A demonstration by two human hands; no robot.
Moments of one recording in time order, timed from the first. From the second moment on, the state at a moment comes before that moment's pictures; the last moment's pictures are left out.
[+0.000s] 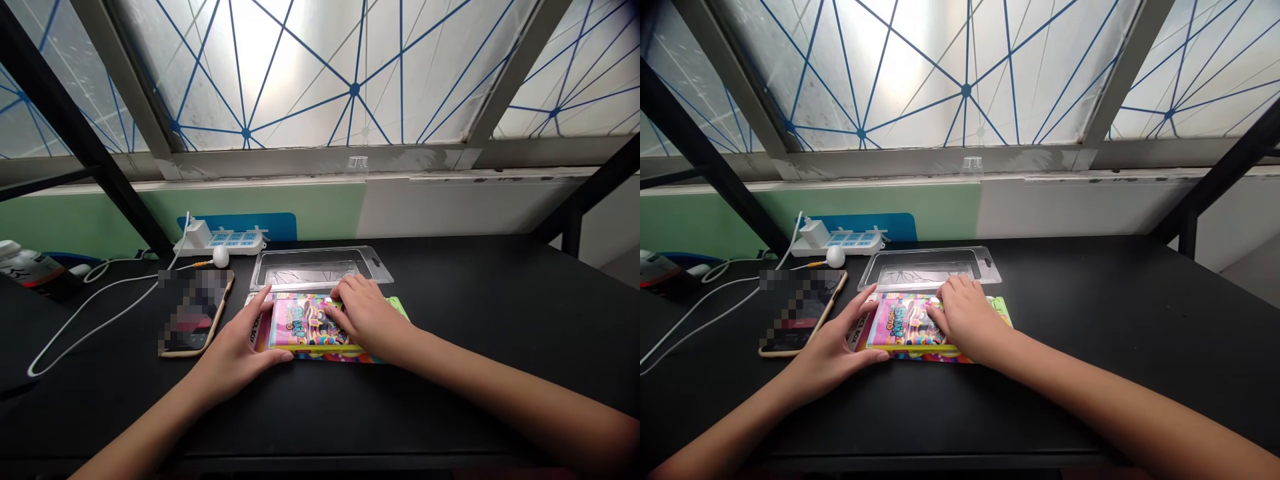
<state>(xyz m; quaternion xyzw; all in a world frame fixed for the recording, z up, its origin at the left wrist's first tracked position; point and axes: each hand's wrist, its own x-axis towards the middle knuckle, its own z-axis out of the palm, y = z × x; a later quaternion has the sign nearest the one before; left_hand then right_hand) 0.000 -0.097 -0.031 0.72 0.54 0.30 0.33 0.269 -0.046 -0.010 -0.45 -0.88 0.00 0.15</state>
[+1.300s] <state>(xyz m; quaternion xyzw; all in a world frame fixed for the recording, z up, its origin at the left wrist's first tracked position) -0.015 -0.096 -0.024 0.72 0.52 0.29 0.35 0.397 -0.067 -0.033 -0.47 -0.80 0.26 0.28</state>
